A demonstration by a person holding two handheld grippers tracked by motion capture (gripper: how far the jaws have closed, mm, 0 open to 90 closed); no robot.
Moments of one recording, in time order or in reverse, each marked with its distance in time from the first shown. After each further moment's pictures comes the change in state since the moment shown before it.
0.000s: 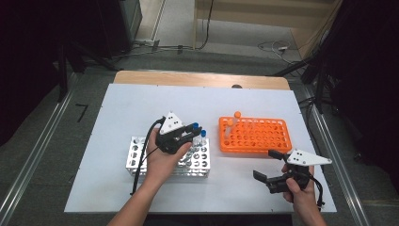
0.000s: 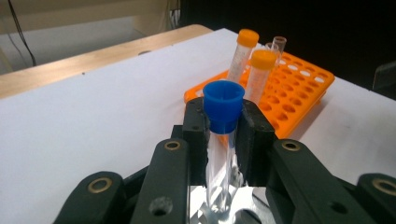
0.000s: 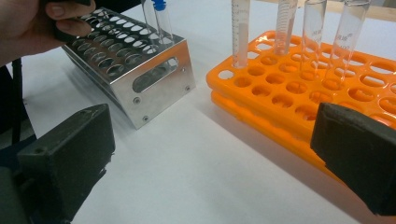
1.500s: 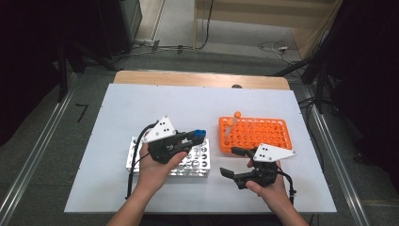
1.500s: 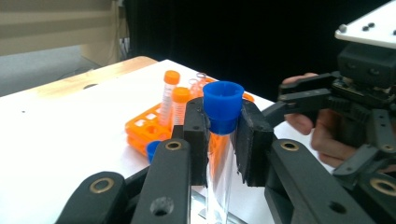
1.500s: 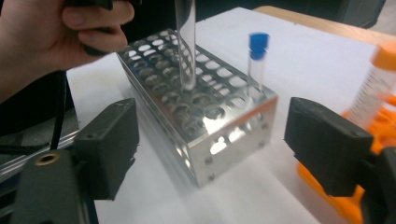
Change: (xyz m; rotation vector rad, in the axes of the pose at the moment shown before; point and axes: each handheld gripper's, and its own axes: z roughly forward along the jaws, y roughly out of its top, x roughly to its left) left arm -0.014 0.018 -0.040 -0.119 -0.206 0.018; right arm 0.048 0.036 0.051 -0.025 0.165 -0.106
